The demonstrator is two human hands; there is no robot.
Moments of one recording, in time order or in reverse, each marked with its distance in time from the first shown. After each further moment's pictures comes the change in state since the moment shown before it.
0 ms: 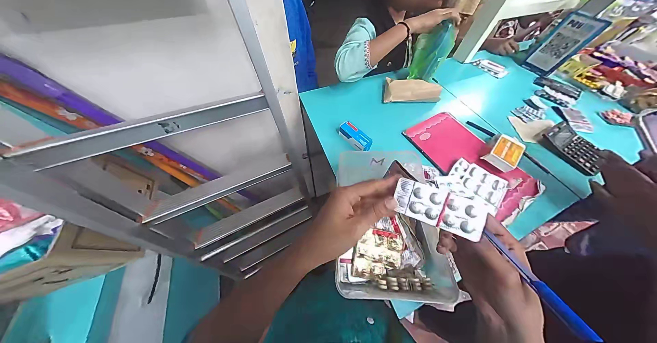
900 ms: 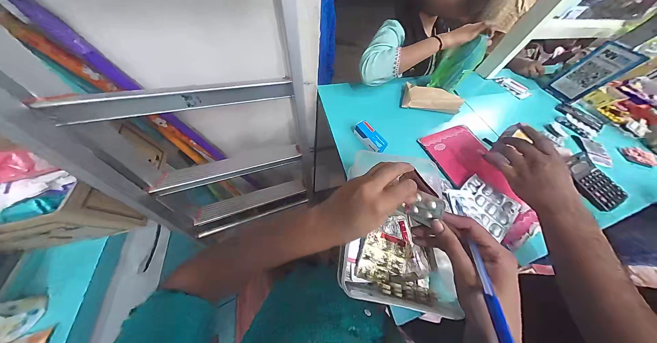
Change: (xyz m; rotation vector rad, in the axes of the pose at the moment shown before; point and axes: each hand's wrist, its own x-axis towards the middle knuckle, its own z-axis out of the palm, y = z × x) left_hand 0.018 -0.013 -0.017 0.903 -0.013 0.535; right_hand 0.006 0.009 0.031 -0.507 -0.087 -0.109
